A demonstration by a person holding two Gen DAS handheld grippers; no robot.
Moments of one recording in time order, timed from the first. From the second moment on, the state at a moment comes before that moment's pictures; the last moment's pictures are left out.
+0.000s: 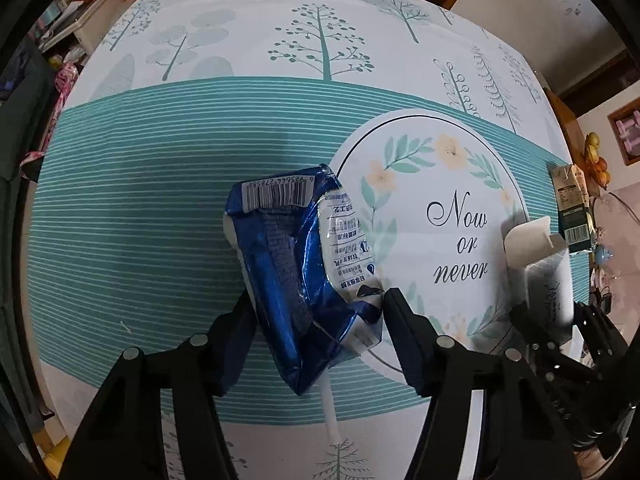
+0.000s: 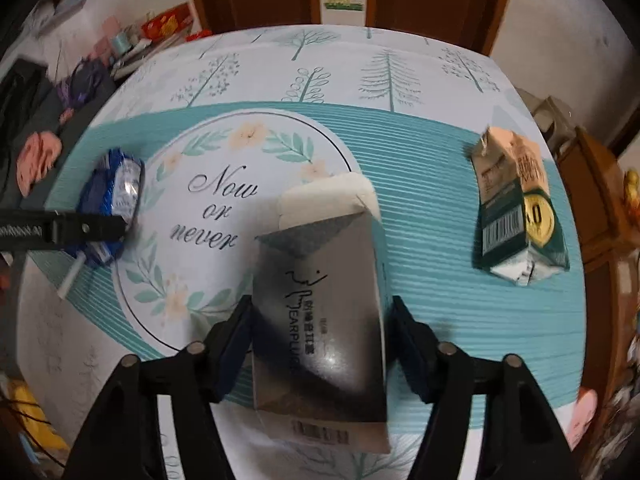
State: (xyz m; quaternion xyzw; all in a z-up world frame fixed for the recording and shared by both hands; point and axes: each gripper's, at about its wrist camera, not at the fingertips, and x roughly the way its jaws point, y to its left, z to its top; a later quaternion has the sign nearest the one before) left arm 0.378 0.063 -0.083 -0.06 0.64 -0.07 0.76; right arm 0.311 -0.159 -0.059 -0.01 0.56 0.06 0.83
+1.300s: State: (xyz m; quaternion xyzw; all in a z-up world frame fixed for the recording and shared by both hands) left arm 0.223 -0.020 -0.025 0.01 0.63 -0.15 0.77; right arm 0.144 -0.227 -0.031 0.21 0.52 0.03 0.83
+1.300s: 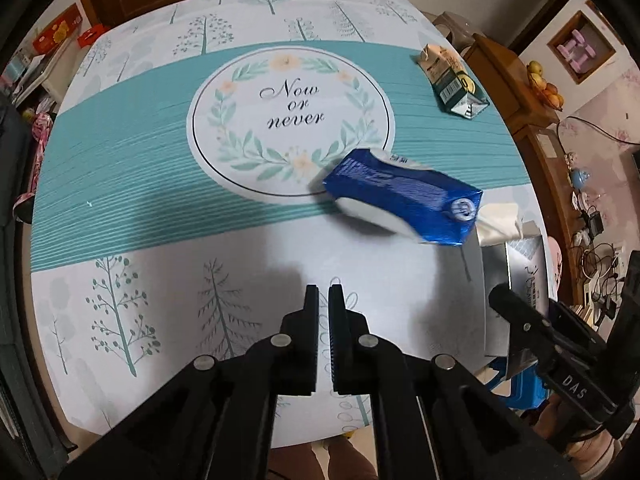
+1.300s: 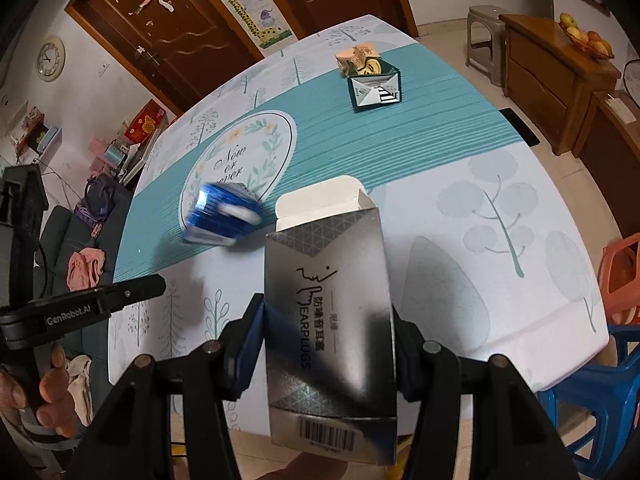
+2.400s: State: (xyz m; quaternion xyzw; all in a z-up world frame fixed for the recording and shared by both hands) left arm 0.222 -0.161 -0.049 0.46 0.42 -0.32 0.71; right arm 0.160 -0.268 -0.058 0.28 0.51 -0.04 0.81
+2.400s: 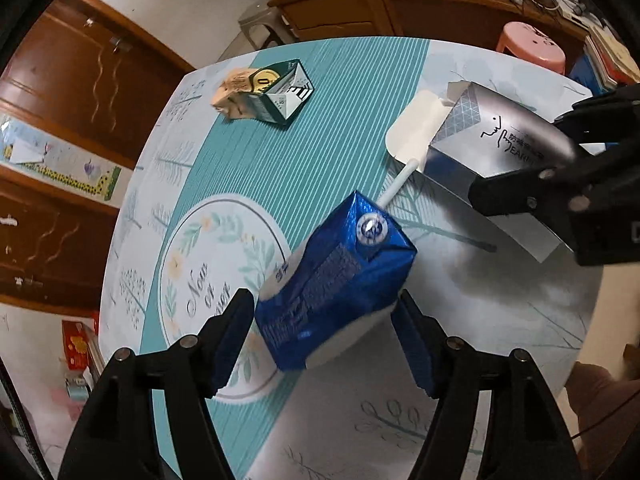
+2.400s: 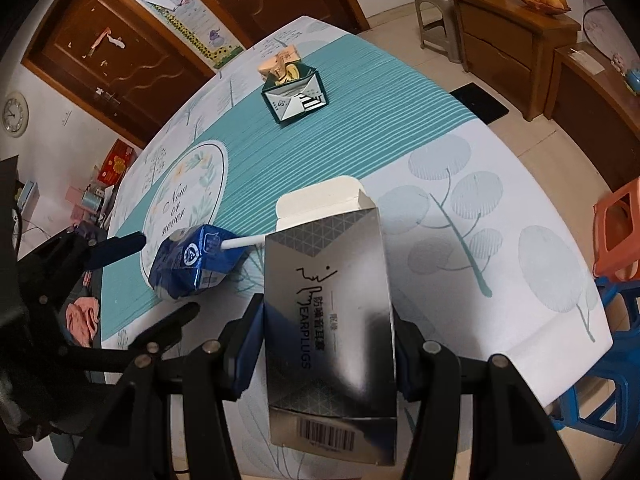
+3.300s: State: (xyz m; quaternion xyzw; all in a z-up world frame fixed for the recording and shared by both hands) left arm 0.234 -0.137 -0.011 0.26 0.53 -0.30 0.75; right arm 0.142 -0.267 -0.030 0.29 0.49 -0.03 0.82
